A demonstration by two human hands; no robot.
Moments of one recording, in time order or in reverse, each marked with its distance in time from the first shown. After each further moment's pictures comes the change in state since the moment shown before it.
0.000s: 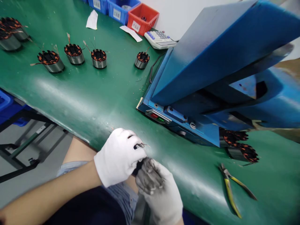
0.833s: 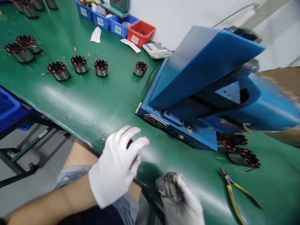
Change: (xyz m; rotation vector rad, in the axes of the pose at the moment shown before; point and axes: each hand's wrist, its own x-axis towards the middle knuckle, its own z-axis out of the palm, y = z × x) left_hand -0.010 0.022 -0.003 0.082 0.255 -0.226; right_hand -0.018 0.002 -0.047 0.325 0.276 -0.070
